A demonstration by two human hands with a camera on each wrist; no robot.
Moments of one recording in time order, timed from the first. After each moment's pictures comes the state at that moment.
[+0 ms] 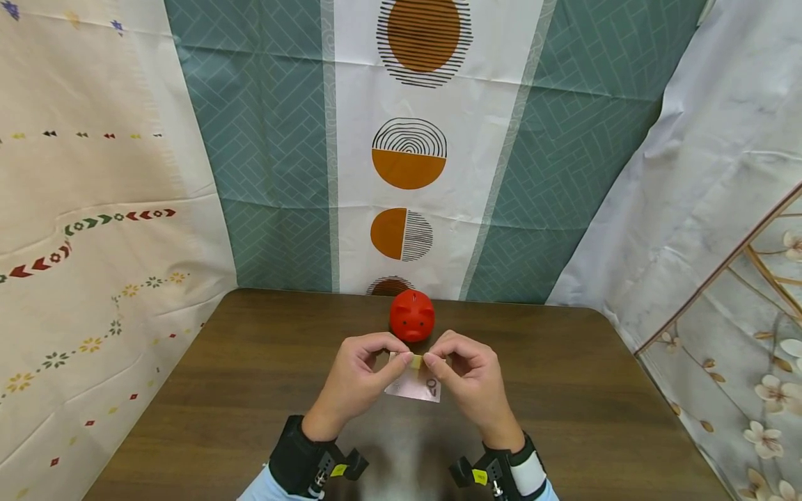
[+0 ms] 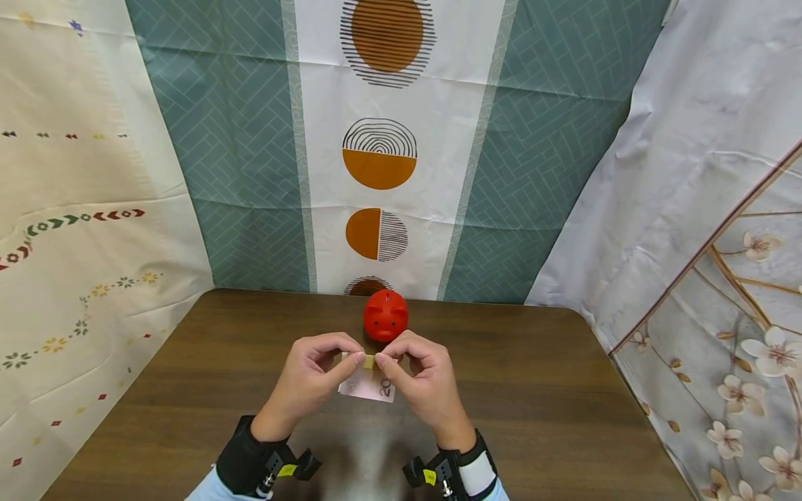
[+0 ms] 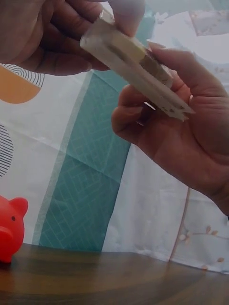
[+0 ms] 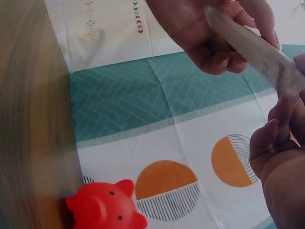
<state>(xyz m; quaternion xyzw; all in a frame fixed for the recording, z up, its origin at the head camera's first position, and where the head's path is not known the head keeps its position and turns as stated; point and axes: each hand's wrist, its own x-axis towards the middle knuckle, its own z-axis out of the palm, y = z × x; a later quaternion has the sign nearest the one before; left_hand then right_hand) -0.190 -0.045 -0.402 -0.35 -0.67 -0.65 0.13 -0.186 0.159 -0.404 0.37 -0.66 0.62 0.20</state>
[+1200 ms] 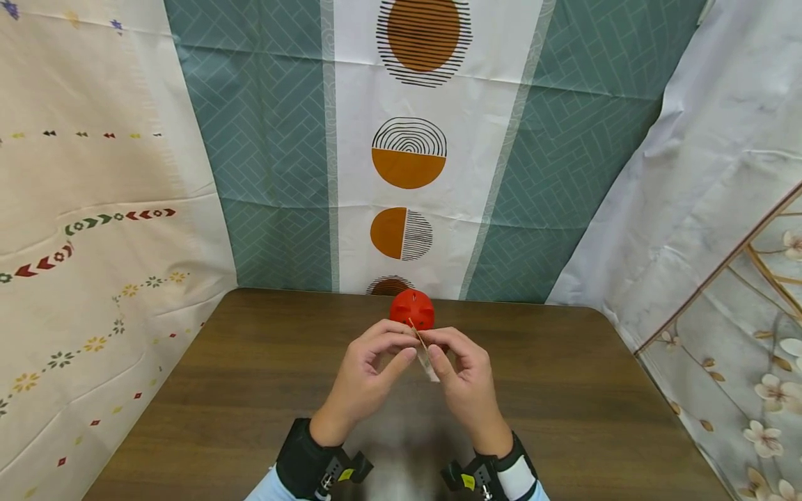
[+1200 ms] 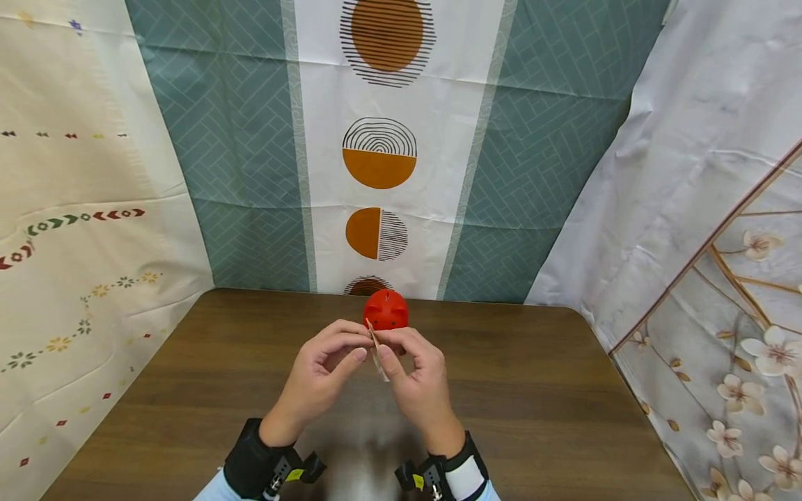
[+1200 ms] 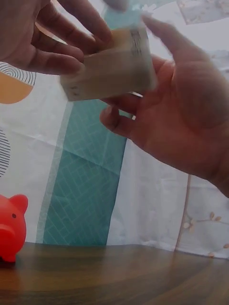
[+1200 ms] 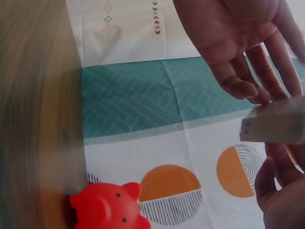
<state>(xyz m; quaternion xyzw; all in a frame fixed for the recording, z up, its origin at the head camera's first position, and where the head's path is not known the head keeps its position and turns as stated) -0.191 -0.034 -0.407 -0.37 -0.65 -0.64 0.18 -0.186 0.148 -0.412 0.31 -0.71 0.56 0.28</state>
